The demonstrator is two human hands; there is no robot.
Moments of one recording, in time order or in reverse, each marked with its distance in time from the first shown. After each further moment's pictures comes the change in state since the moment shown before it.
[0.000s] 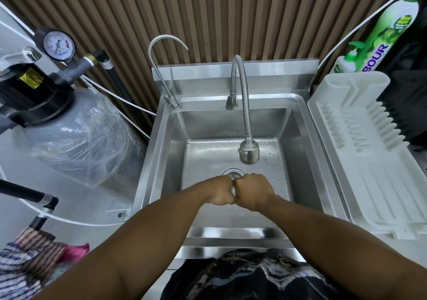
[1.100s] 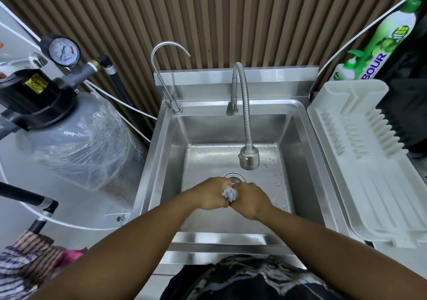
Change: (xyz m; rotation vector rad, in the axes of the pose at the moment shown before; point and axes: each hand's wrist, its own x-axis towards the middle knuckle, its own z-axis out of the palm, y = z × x) left_hand -0.016 -0.021 -0.005 -0.200 0.132 0.175; right_hand -0.001 -0.005 0.011 0.571 -0.116 0.230
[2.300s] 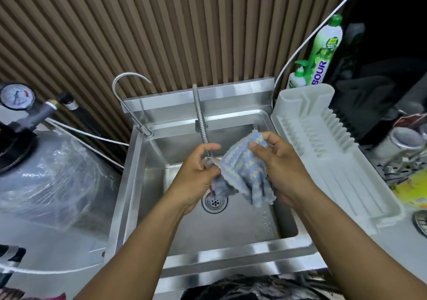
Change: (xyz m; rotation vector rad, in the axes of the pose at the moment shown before) left_hand -0.031 0.130 -0.037 -0.865 0.365 0.183; right_hand -0.100 0.002 -0.163 1.163 0.494 -0.138
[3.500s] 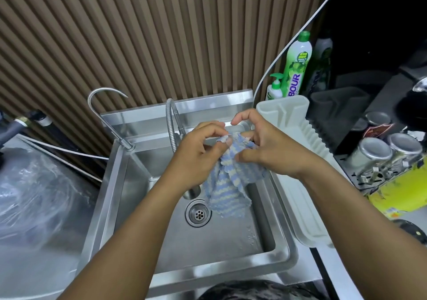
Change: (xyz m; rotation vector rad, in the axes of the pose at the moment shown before) left_hand 0.036 0.060 0.061 0.451 -0.027 0.498; right_hand 0.040 -0.057 -0.068 -0.321 -0.473 -0.124
